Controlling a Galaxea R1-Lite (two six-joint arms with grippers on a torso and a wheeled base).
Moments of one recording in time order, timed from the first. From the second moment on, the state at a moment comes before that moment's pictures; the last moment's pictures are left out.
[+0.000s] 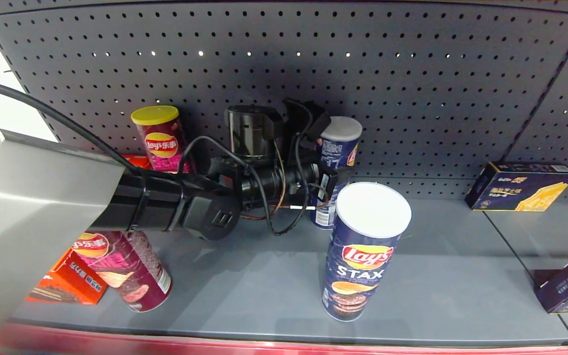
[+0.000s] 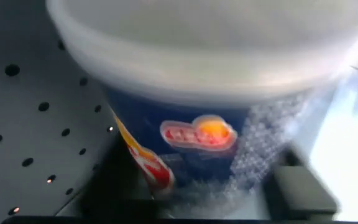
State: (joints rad) left arm -0.61 2.12 -1.47 -0.56 -0.32 0.15; right arm 0.00 0.00 0.00 0.00 -0.04 -0.01
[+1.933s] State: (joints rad) left arm -0.63 1.96 -1.16 -0.64 -0.05 0.19; right arm 0.00 0.00 0.00 0.00 -0.04 -0.01
